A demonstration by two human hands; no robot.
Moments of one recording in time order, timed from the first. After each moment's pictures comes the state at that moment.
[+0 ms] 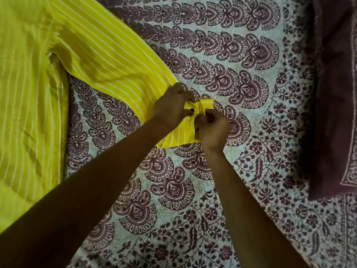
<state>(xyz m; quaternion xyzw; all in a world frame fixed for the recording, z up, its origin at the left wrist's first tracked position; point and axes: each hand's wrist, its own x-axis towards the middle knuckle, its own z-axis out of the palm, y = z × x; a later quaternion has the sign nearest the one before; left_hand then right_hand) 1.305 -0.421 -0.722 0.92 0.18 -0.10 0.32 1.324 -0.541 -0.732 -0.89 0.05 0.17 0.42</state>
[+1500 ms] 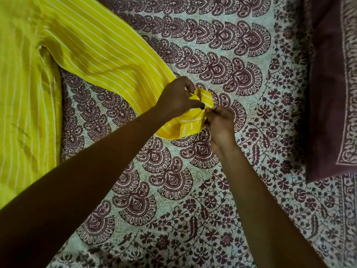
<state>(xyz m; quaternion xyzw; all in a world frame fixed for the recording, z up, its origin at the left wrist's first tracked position) 1.311 -0.440 -0.702 0.79 0.26 -0.11 0.54 1.324 -0.570 -0.726 -0.68 0.13 0.30 0.66</state>
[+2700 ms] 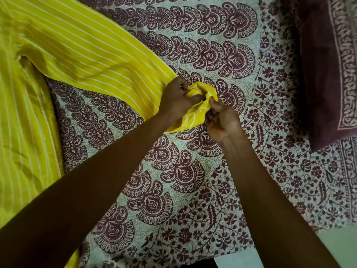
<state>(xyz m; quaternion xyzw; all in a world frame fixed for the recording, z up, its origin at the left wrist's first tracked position) 1.296 -0.451 -0.730 0.66 0.28 -0.06 0.69 1.312 -0.570 -0.720 -0.50 0.31 0.31 0.75</state>
